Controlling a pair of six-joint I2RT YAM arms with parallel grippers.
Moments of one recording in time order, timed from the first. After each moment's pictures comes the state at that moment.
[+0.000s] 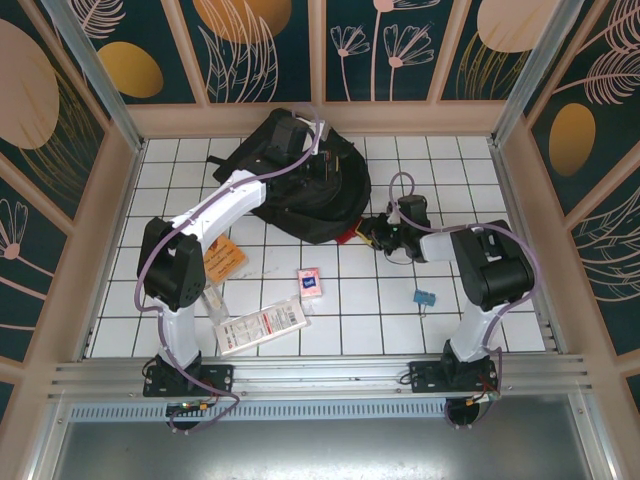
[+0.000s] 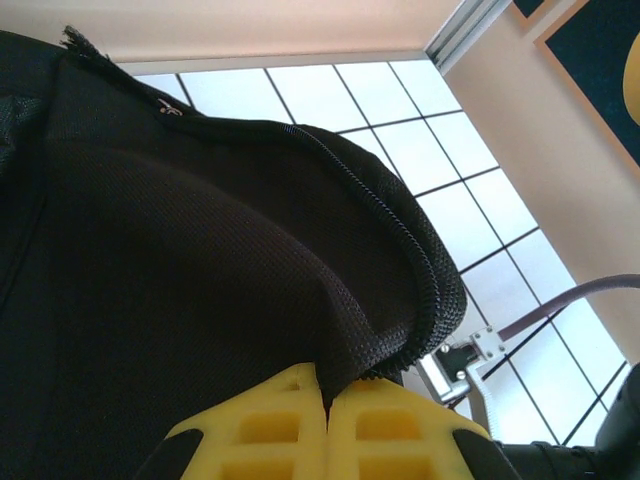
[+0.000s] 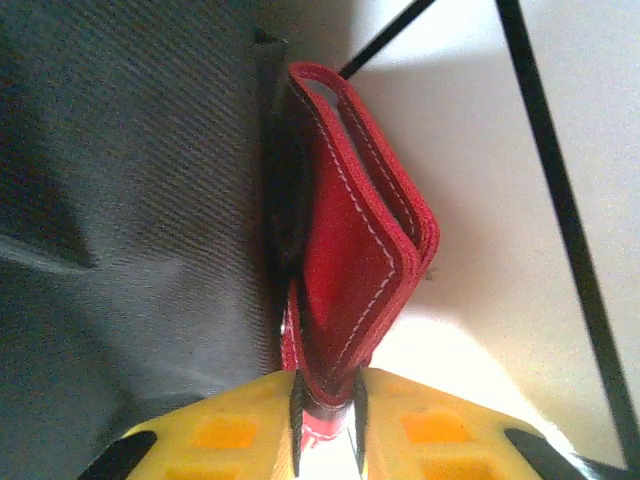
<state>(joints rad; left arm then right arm) -0.56 1.94 1.71 -0.33 0.26 -0.41 0.30 1.80 0.75 0.35 -0.60 1.02</state>
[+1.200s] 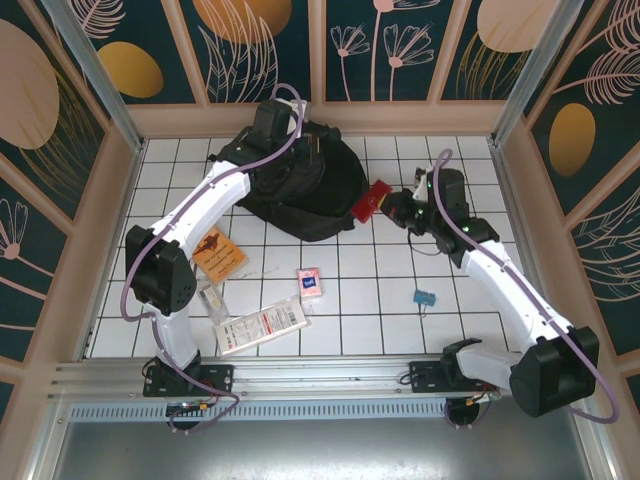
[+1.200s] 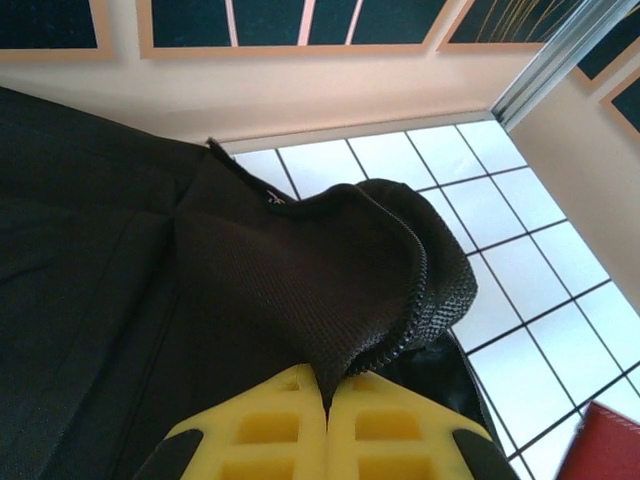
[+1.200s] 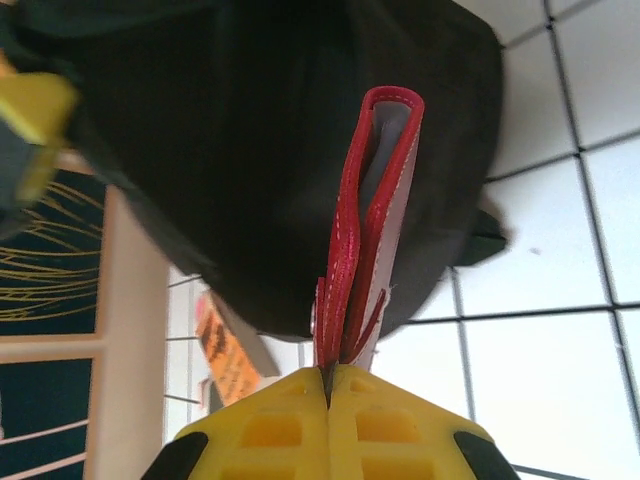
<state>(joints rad) -0.51 1.88 1.80 -0.46 0.13 -0.34 0.35 1.17 1.00 -0.38 -0.36 0.83</state>
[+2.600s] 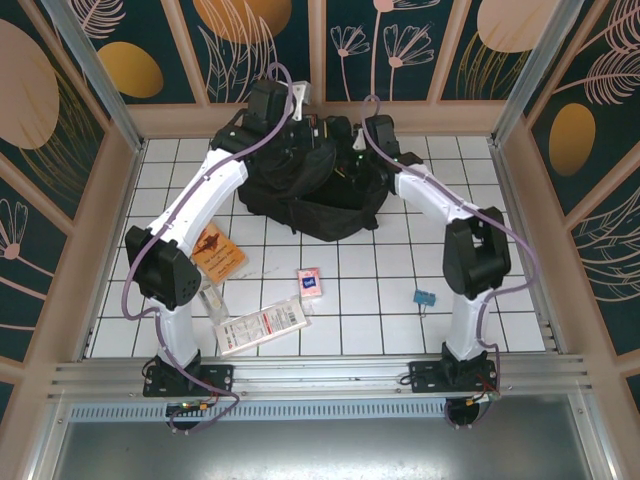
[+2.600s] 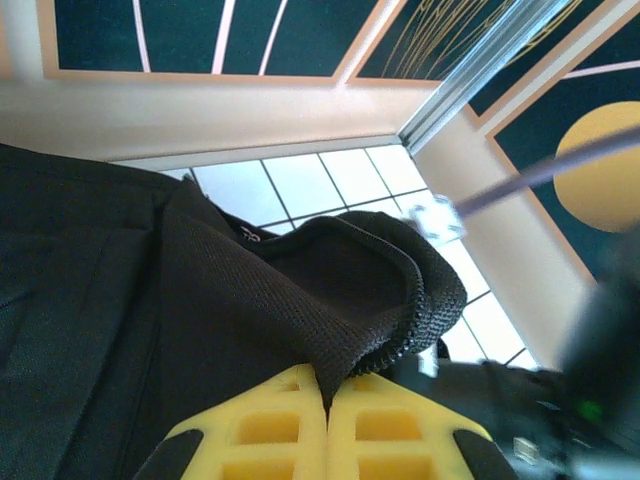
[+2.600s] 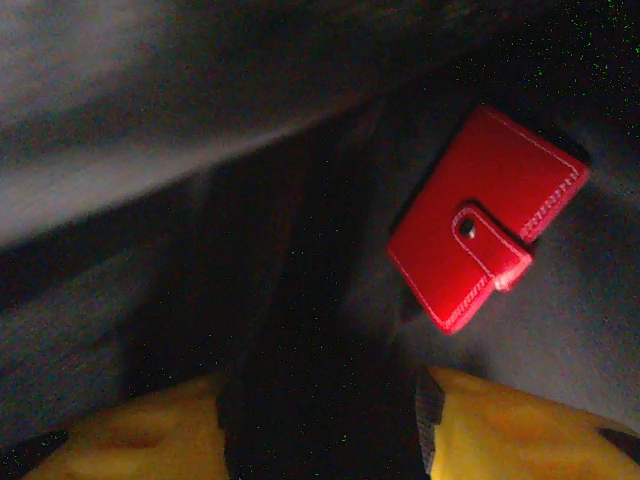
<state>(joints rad) -0.50 1.93 1.99 -0.54 0.29 -0.44 0.44 1.90 1.59 -0.28 -0.41 0.84</state>
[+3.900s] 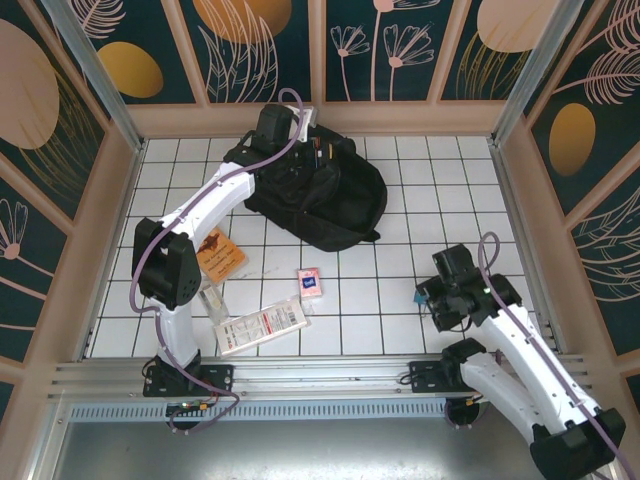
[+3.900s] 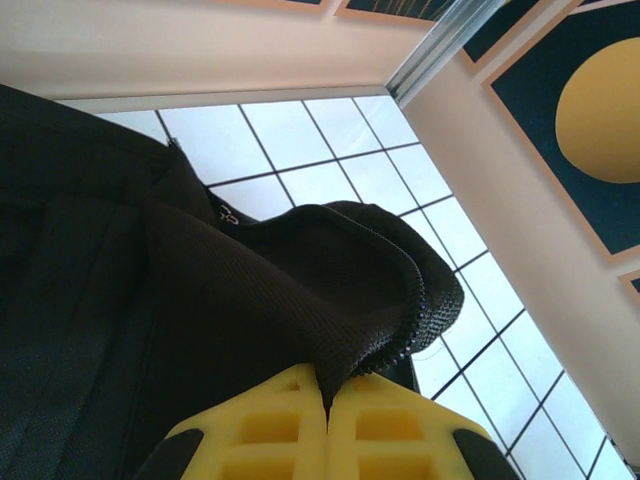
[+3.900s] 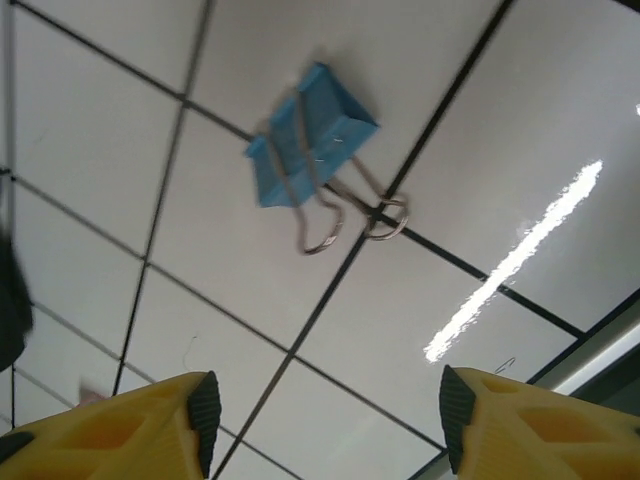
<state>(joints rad) -0.50 1.93 1.76 -0.33 0.38 -0.44 0.39 0.74 0.64 -1.14 -0.05 1.49</state>
